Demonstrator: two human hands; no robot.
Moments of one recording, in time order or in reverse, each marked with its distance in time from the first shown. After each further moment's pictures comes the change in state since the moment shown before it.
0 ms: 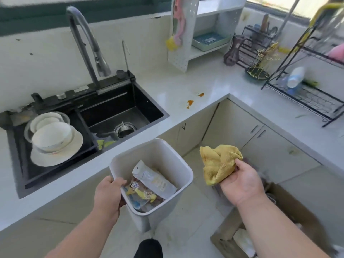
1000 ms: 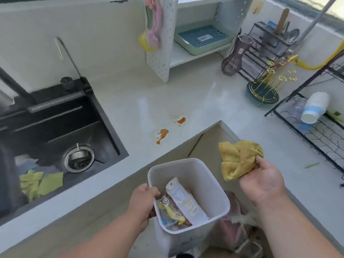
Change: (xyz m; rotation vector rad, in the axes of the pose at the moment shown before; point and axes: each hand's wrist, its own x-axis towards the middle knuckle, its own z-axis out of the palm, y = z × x) left_hand 0.128 0.064 0.355 0.123 -0.251 -0.216; right_hand 0.290 -0.243 0.053 0.065 0.023 -0.052
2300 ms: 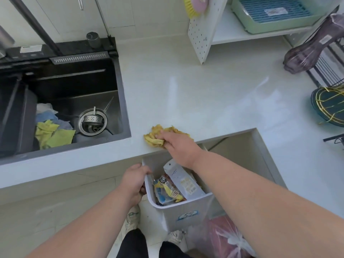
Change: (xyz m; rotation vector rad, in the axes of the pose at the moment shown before) left_hand 0.079 -0.006 0.028 -0.354 0.234 -0.089; right_hand 0.127 0.157 0.125 -1.945 -1.291 -0.291
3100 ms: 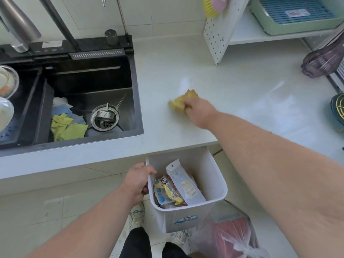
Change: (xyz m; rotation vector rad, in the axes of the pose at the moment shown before) left_hand 0.006 -0.009 -0.025 0.032 -0.004 0.007; right_hand 0.068 -0.009 -0.075 -0.201 0.164 0.075
